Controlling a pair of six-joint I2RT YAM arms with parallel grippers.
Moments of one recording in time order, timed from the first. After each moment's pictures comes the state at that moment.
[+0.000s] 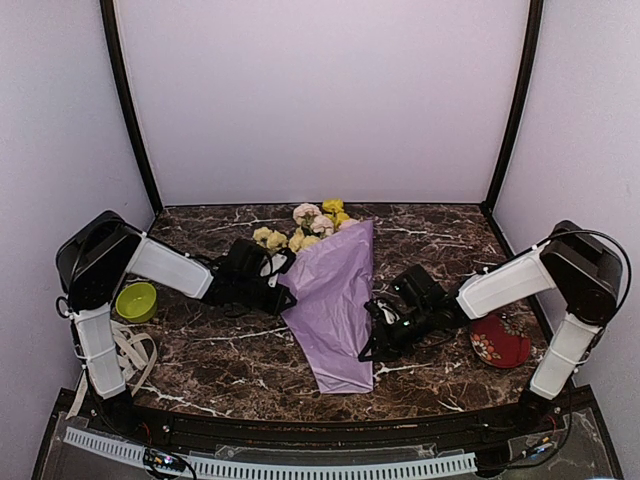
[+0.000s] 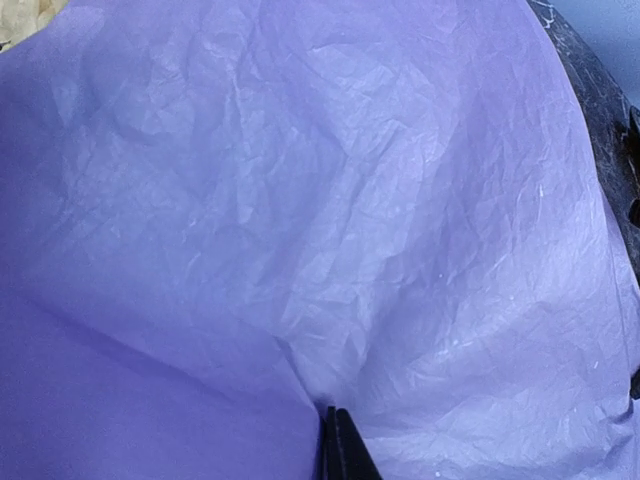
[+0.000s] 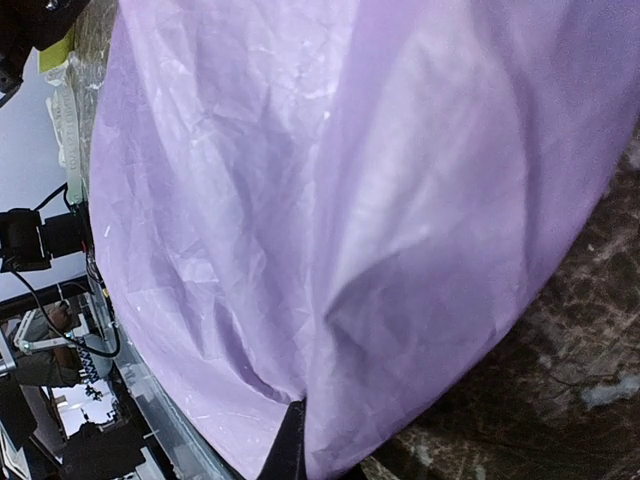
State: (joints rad) left arm -0.66 1.91 0.94 0.18 0.23 -0.19; right arm 0.80 1.72 0.72 -0.02 -0.62 0.73
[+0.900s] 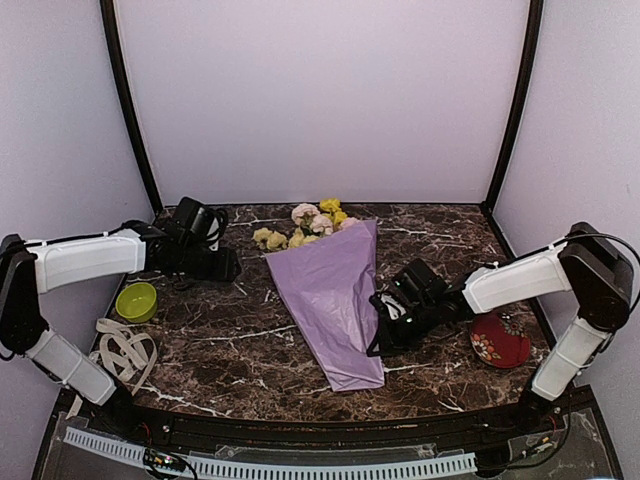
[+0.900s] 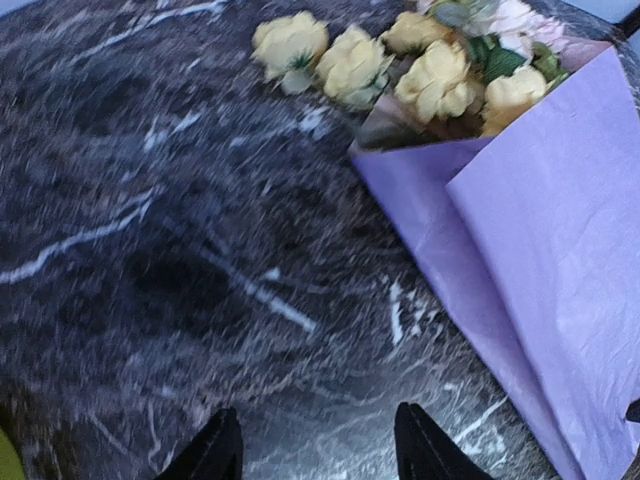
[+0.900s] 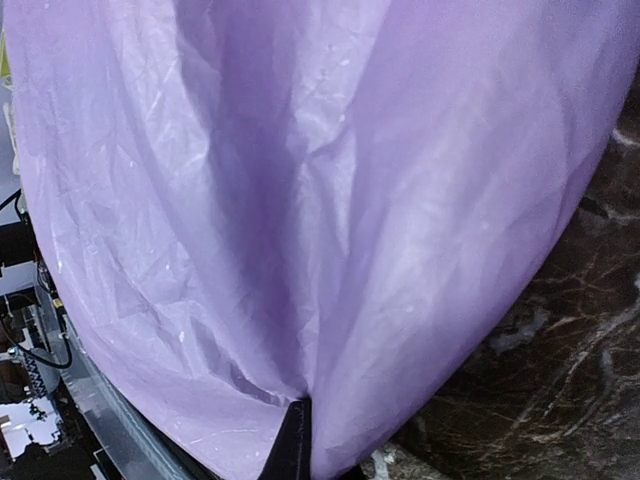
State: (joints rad) left arm -0.52 1.47 0.98 -0.40 -0.09 -0.36; right arm 0.81 1.65 0.76 -0.19 -0.47 0.64
